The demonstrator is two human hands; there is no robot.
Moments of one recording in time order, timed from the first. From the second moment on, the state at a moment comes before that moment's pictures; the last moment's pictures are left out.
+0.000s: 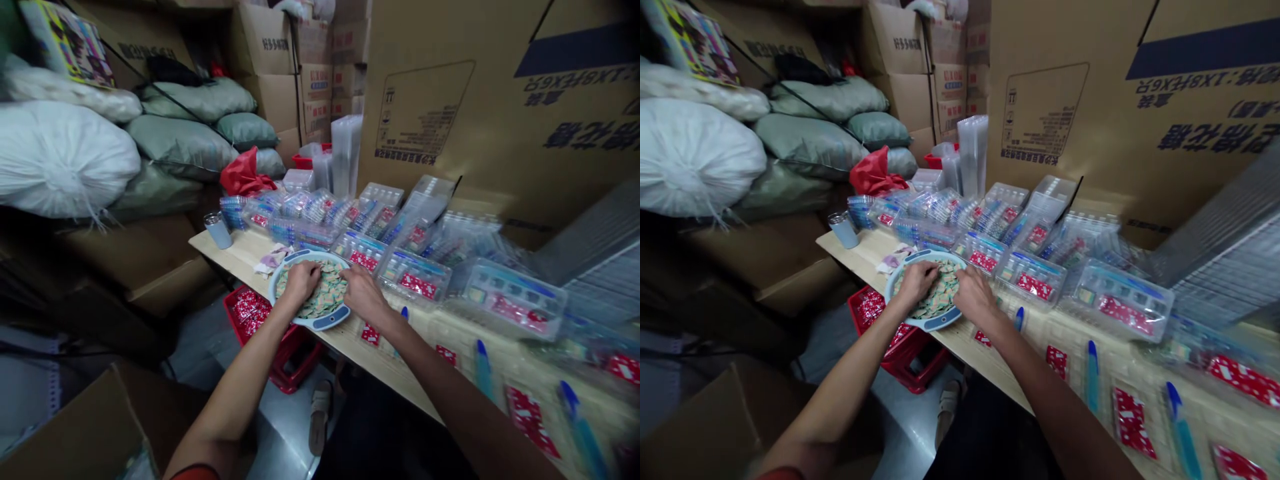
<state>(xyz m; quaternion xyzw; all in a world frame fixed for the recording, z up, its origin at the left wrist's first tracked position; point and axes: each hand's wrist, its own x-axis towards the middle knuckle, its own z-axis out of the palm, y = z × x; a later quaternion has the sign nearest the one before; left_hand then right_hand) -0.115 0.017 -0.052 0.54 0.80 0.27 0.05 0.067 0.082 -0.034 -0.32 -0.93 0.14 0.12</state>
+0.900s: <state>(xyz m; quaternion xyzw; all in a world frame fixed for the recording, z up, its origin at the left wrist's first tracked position) -0.121 0.019 -0.066 0.38 0.57 0.63 0.36 0.000 0.098 -0.049 -0.32 -0.86 0.32 0.24</state>
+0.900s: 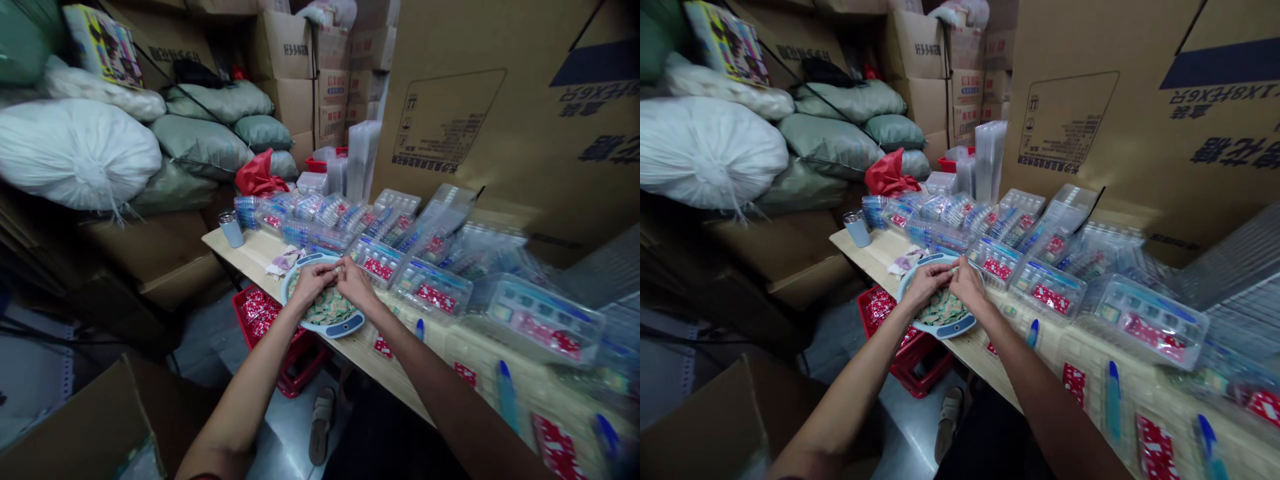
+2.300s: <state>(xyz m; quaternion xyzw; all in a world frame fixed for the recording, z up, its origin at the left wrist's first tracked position) -0.120 0.013 -0.064 0.45 0.62 0.60 0.25 0.015 0.108 -0.058 -0.36 -0.84 0.30 0.28</state>
